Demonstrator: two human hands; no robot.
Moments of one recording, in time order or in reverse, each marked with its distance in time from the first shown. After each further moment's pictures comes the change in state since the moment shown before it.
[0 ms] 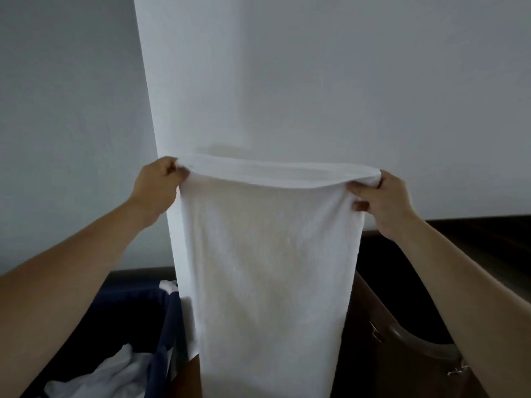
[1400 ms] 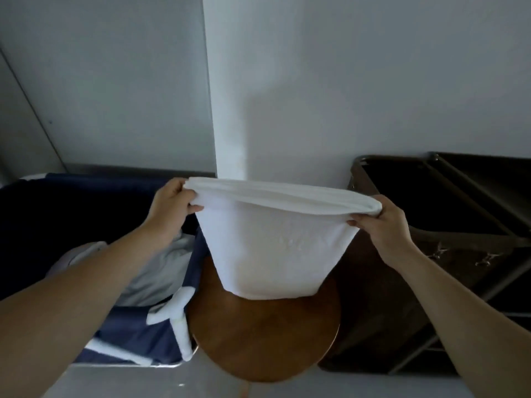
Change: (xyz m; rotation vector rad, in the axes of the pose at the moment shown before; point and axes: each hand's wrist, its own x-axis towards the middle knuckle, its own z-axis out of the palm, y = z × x) left_hand -0.282 -0.042 -0.060 -0.196 0.035 -0.477; right_hand -0.225 0.078 -0.048 -0.217 -0.226 0.192
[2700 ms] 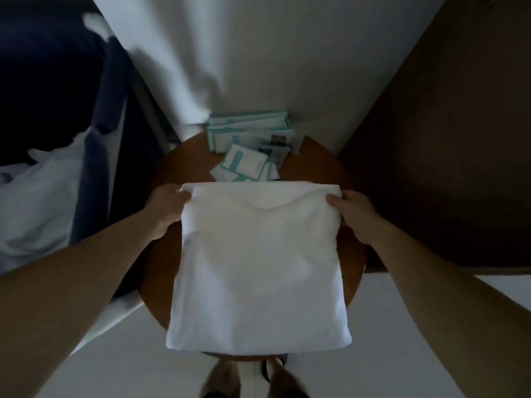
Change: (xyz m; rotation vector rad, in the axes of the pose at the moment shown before) left_hand 0.158 -0.372 0.116 0.588 -0.165 -0.741; right_hand 0.124 0.376 0.126 -0.050 -0.250 0.871
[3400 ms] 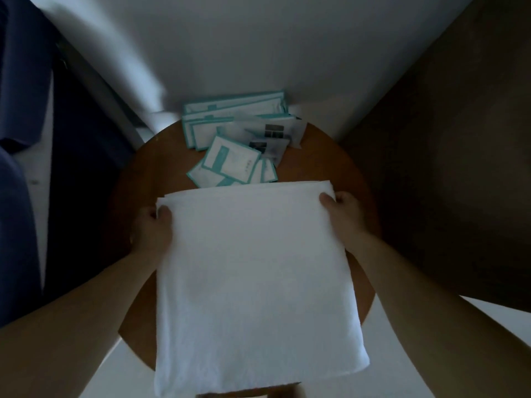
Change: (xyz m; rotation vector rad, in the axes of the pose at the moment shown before) left_hand 0.064 -0.043 0.047 0.127 0.200 -0.019; right_hand 0.072 0.025 0.038 -0.134 0.219 0.059
